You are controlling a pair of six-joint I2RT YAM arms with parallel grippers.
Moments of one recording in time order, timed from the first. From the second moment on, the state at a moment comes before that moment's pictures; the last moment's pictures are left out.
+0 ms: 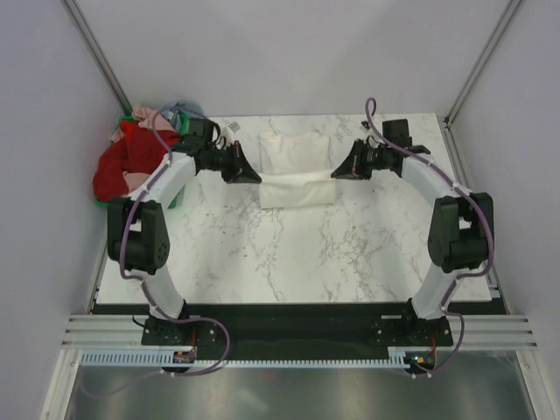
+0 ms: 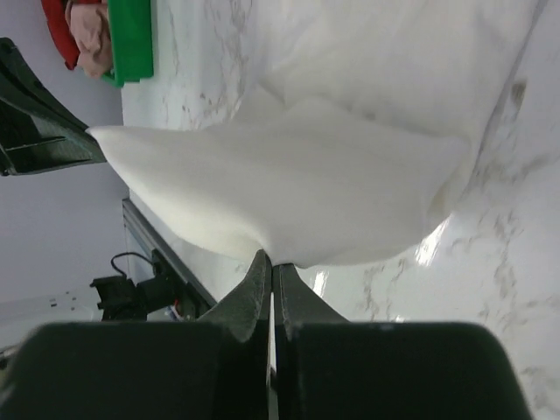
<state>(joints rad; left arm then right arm) -0.18 1.75 1.35 -0.57 0.79 -0.44 0.12 1.73 1.27 -0.42 -0.77 0.47</state>
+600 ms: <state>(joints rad) -0.16 2.56 2.33 -0.40 0.52 -0.29 0.10 2.65 2.36 -0.24 -0.69 0.43</state>
